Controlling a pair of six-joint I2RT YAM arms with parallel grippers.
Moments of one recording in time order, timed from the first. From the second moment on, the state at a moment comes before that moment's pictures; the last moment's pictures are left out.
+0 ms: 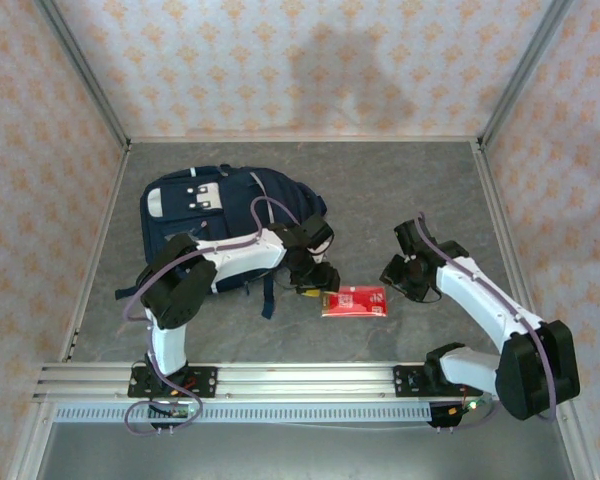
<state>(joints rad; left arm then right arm) -0.78 1.90 1.27 -0.63 0.43 -0.75 0.33 1.18 0.75 -0.88 -0.08 0.87</state>
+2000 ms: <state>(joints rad) -0.77 1.93 1.22 -0.61 0.46 -0.57 0.34 1.16 0.56 -0.58 -0.67 0.79</state>
